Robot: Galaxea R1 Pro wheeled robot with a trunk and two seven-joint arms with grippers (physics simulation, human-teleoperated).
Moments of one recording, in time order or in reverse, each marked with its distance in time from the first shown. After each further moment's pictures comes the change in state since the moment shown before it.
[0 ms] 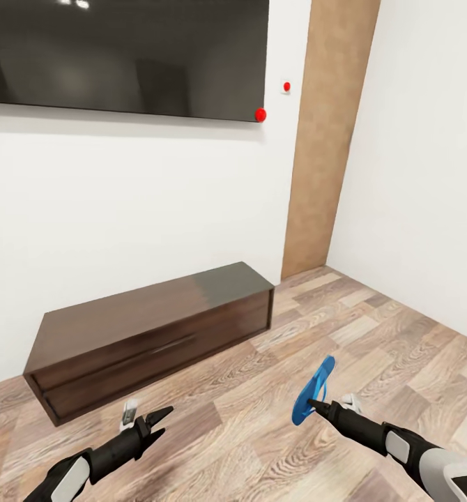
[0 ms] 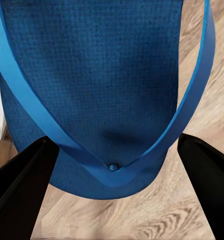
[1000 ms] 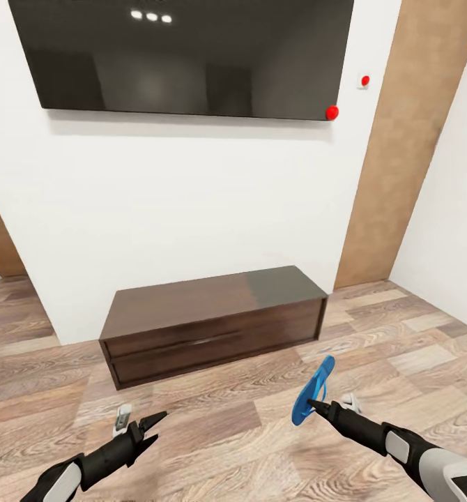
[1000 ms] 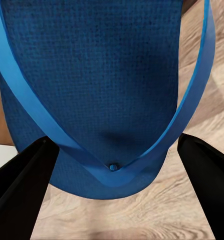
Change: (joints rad) left arm 0.000 0.026 0.005 0.038 -0.002 0.002 -0.004; right arm 0.000 0.001 -0.002 0.000 0.002 0.000 0.000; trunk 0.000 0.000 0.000
